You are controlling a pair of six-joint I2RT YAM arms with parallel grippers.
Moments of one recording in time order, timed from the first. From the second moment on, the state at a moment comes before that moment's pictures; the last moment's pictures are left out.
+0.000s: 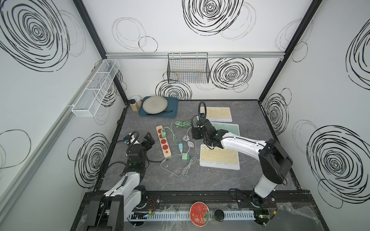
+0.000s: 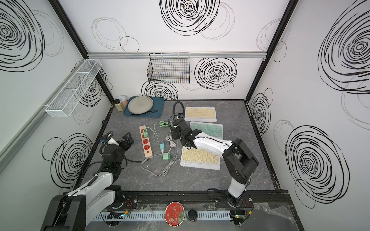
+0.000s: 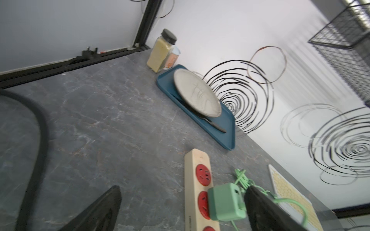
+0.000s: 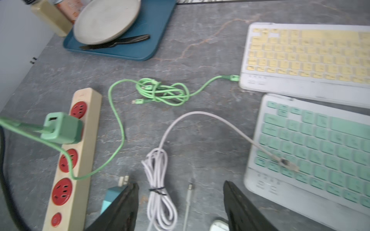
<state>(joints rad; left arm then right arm) -0.02 0.96 0.18 0.56 -0.15 -0.66 0.78 1.69 1.12 -0.16 0.25 0.49</state>
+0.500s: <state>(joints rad) -0.51 1.09 0.66 0.31 -0.22 -0.28 0.56 1.42 0.84 -0.14 0.25 0.55</state>
